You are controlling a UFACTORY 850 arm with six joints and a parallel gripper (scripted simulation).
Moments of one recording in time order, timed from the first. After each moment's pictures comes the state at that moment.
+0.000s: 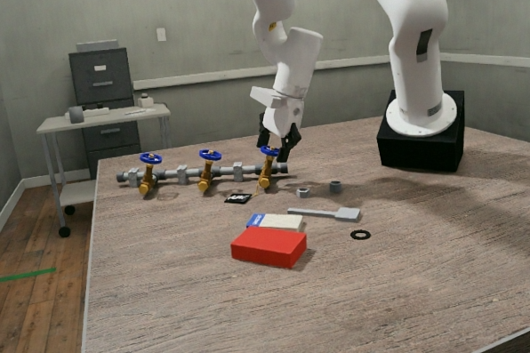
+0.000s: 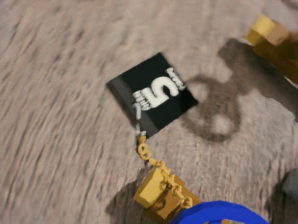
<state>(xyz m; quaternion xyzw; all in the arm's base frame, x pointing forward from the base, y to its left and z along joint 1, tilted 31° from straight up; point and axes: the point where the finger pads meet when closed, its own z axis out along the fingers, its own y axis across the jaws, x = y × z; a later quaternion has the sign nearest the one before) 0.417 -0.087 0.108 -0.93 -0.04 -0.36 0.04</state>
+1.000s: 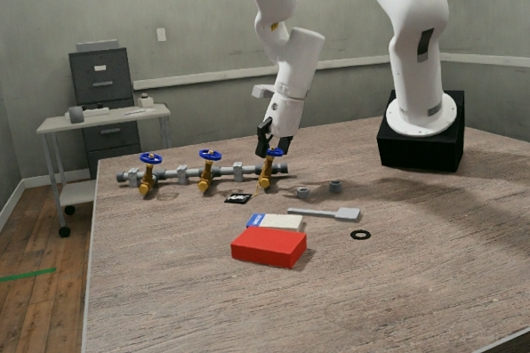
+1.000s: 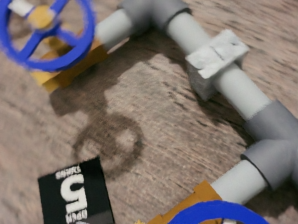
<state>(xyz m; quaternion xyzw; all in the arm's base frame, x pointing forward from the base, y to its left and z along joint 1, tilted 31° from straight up) 0.417 -0.087 0.108 -0.77 0.53 -0.27 0.24</state>
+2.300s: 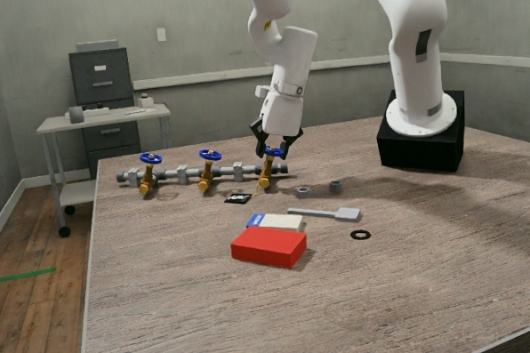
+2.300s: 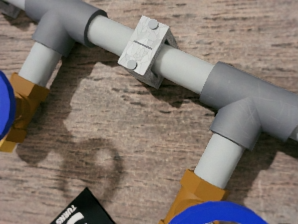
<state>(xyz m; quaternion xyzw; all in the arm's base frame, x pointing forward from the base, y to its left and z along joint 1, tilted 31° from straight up) 0.417 -0.087 0.108 -0.65 0.68 -0.18 0.31</state>
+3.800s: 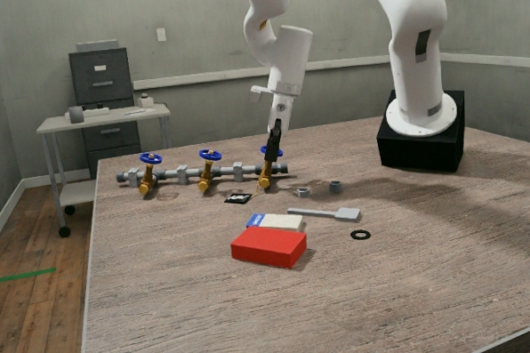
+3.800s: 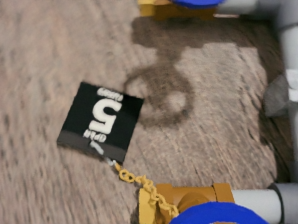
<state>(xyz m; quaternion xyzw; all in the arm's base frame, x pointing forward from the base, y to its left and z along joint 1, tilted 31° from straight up) 0.417 -0.087 0.108 -0.91 0.23 -0.29 0.18</state>
